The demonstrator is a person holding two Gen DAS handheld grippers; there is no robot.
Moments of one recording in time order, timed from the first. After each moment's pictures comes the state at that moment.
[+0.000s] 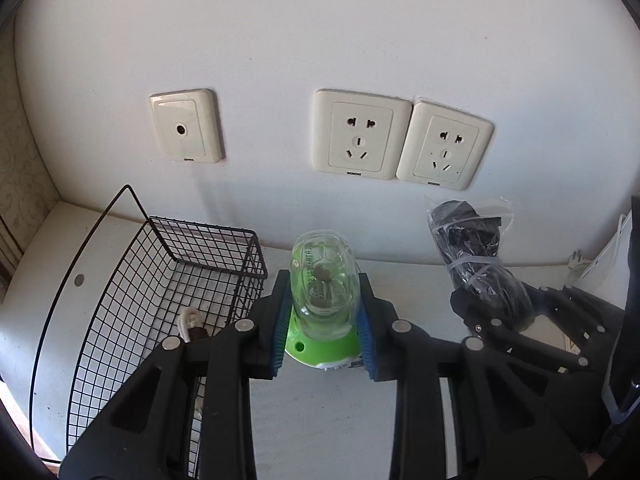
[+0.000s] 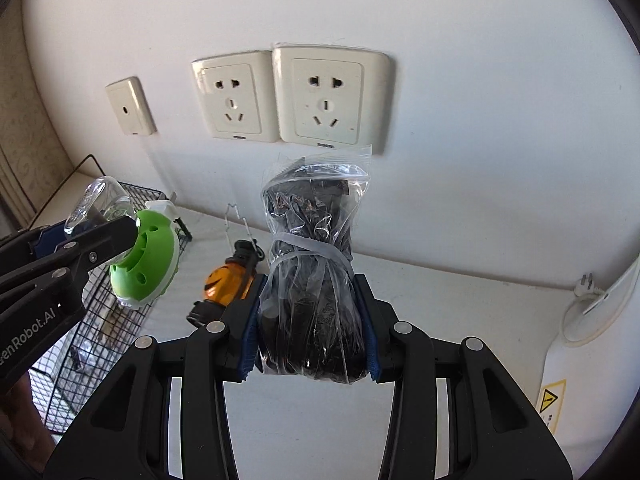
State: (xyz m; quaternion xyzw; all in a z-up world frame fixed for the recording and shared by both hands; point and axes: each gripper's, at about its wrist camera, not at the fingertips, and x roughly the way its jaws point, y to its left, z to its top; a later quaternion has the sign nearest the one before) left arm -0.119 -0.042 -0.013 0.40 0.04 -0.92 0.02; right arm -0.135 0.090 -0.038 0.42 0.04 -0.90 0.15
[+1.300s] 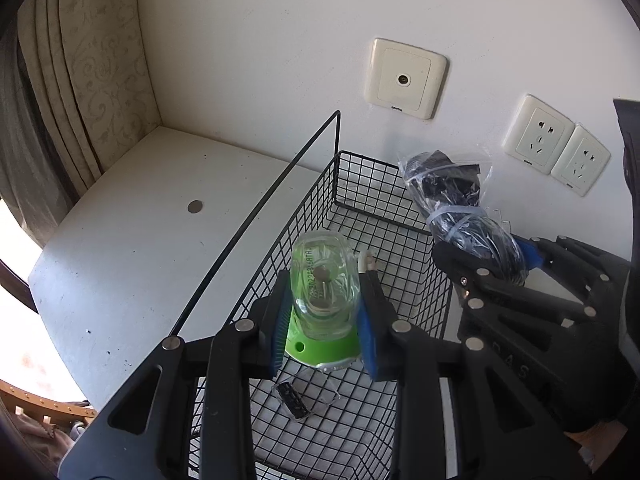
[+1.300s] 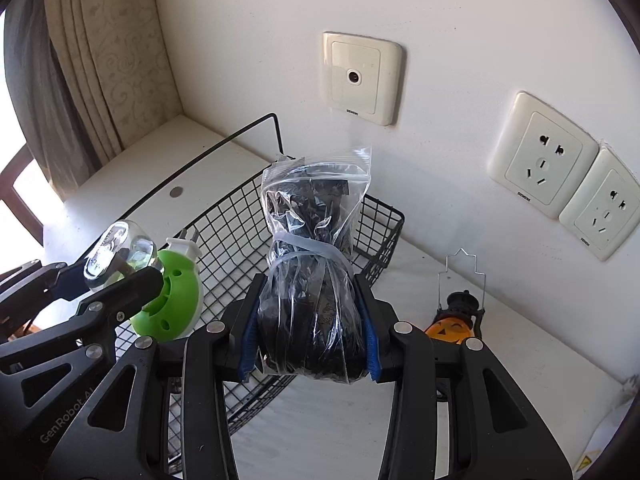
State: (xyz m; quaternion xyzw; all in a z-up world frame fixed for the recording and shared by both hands) left arm -0.040 -0.198 -0.030 0.43 0.09 -0.89 0.15; right arm -0.122 -0.093 -0.034 0.41 0.12 -0.85 0.31
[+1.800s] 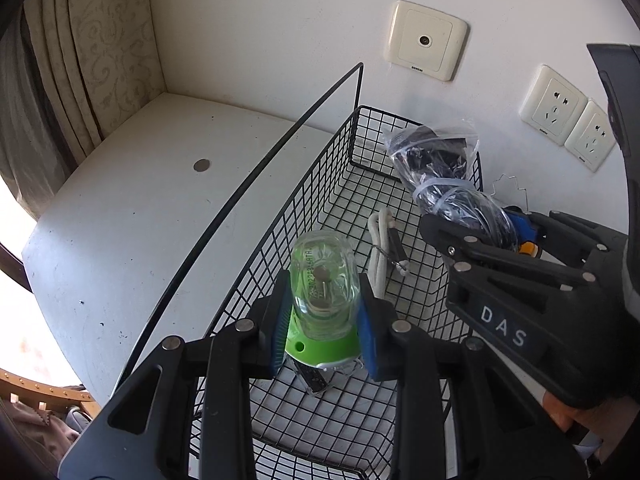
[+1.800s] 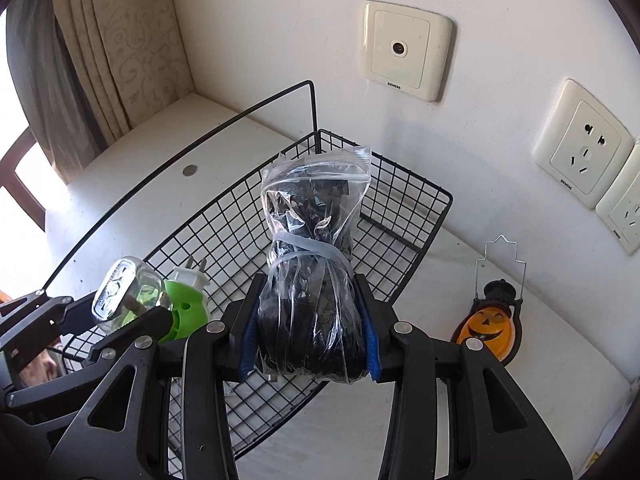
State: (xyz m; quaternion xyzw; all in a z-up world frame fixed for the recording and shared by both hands) left arm -0.022 -0.212 -0.063 0.46 0.11 -0.87 0.15; right arm -0.116 -0.116 -0.066 0.43 0.13 -0.83 0.32
